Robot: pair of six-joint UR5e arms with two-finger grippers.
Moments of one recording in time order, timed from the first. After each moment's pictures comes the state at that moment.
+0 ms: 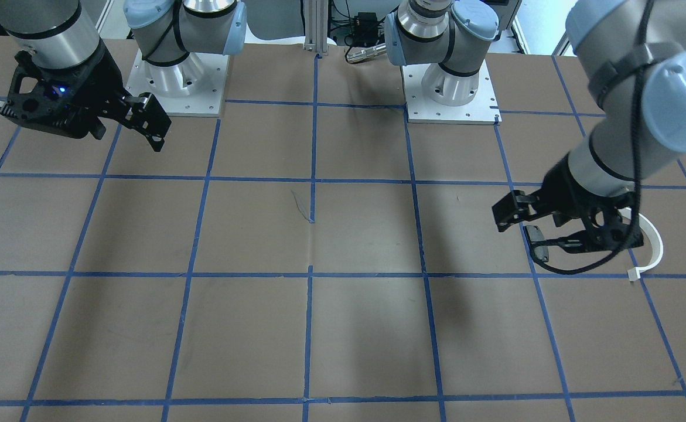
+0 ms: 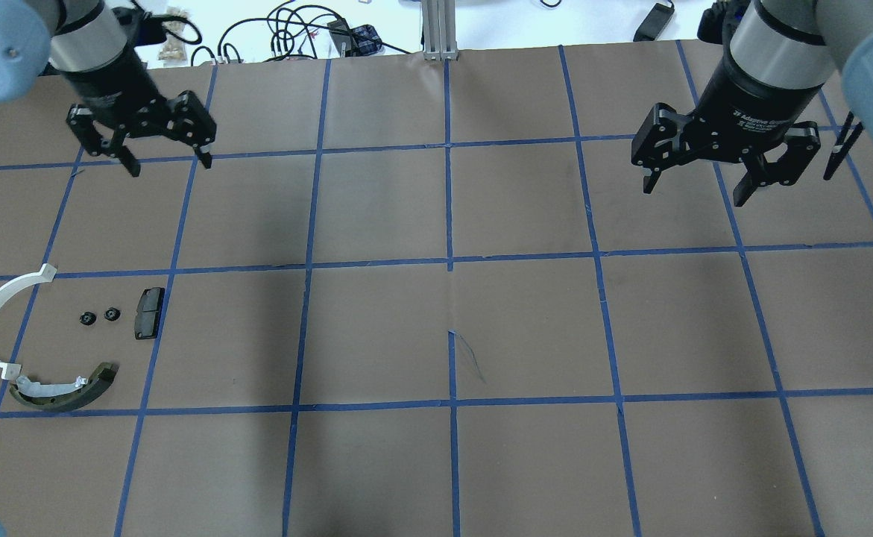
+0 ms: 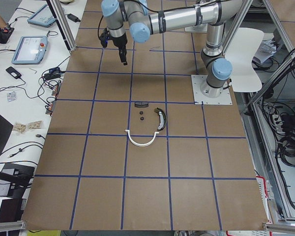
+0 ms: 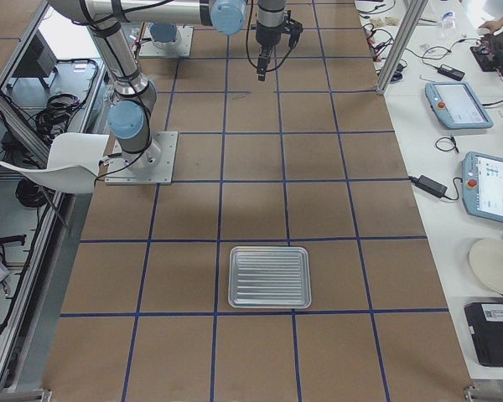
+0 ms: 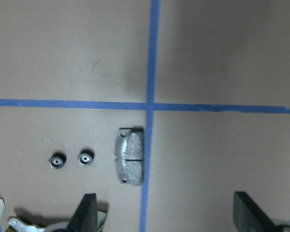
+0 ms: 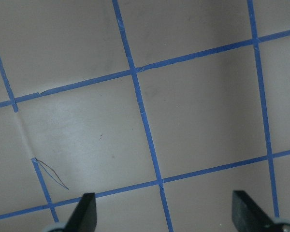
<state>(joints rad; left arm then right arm) -1.47 -1.81 -1.40 -1.60 1.60 0.01 1.51 -1.61 1.63 -1.53 -1.56 0.17</state>
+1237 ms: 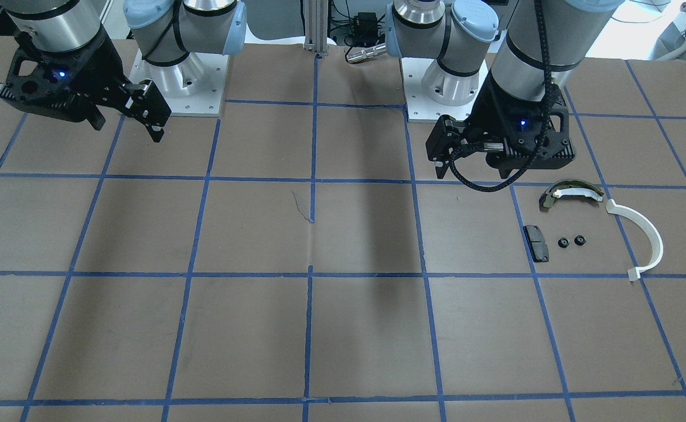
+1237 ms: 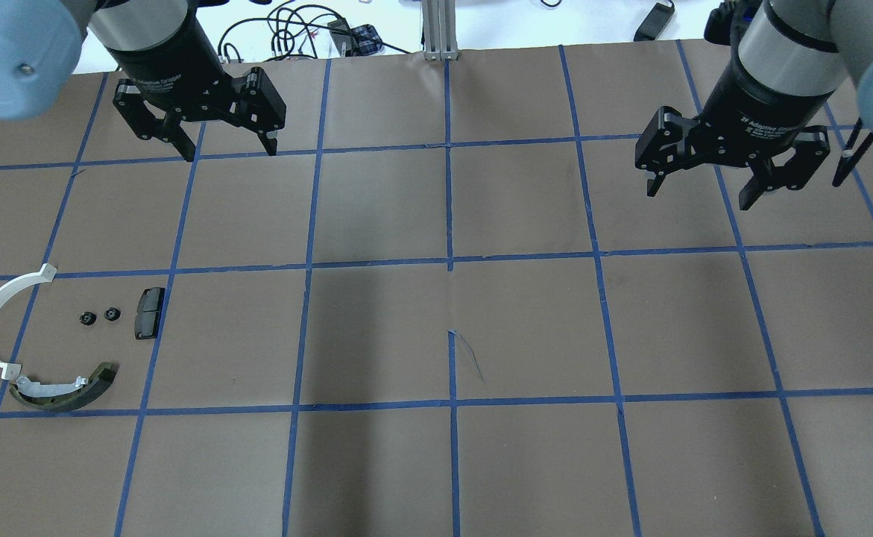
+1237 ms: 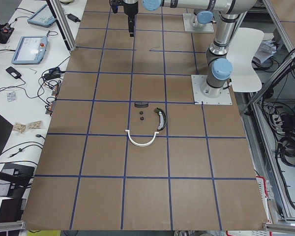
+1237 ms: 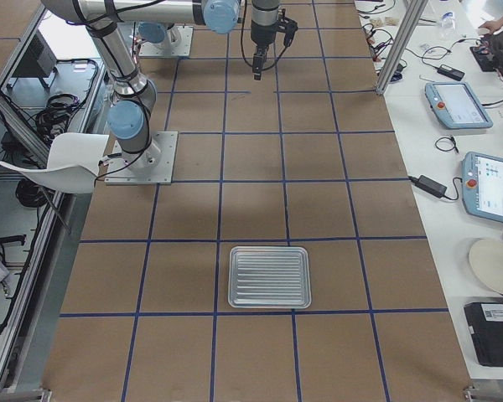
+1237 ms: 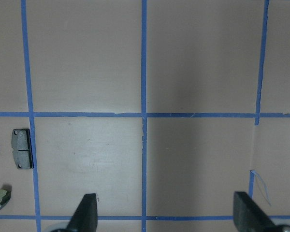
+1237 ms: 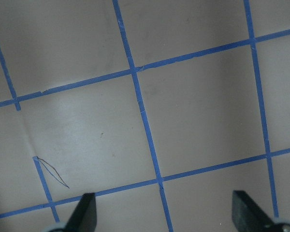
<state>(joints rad) -1.60 -1.65 -1.47 -1.58 1.57 -0.05 1.51 -1.65 1.64 -1.54 -1.56 0.17</state>
